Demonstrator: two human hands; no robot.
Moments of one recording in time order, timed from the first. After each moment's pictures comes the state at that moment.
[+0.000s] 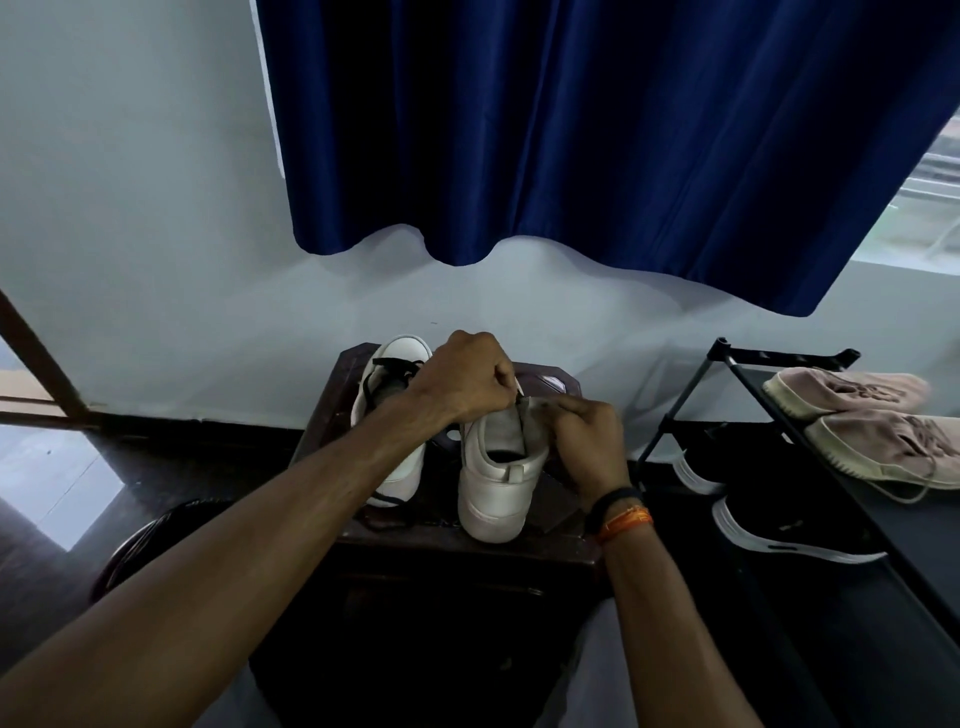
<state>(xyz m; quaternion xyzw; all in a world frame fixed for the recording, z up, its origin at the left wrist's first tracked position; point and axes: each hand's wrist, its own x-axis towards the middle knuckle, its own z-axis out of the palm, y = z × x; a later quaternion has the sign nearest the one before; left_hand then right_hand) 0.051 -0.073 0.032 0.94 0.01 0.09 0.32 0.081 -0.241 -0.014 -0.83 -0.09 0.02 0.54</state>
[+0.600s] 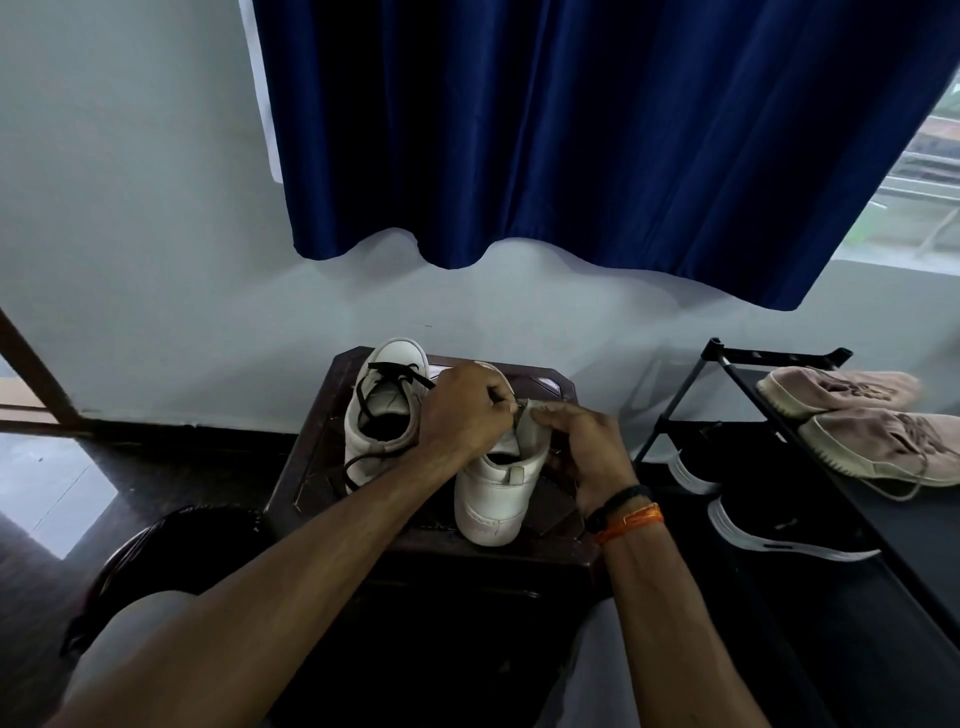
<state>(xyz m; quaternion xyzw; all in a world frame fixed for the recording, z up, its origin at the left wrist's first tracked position) 0.049 -0.096 -0.010 0.89 0.10 0.18 0.40 0.081 -0.244 -0.012 -0.66 0.04 0.18 0.73</state>
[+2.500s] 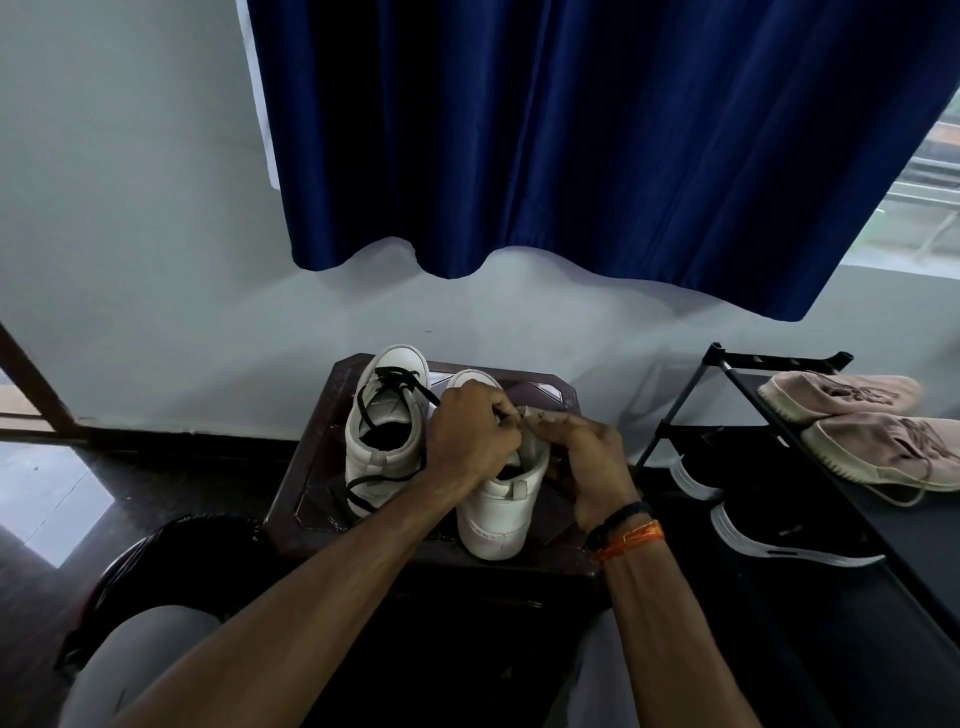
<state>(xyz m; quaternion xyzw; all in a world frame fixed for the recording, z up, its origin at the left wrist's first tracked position) 0.048 -0.109 -0.020 0.88 0.15 0.19 0.42 0.079 -0.245 -0.019 -0.66 0.00 0.16 0.74</state>
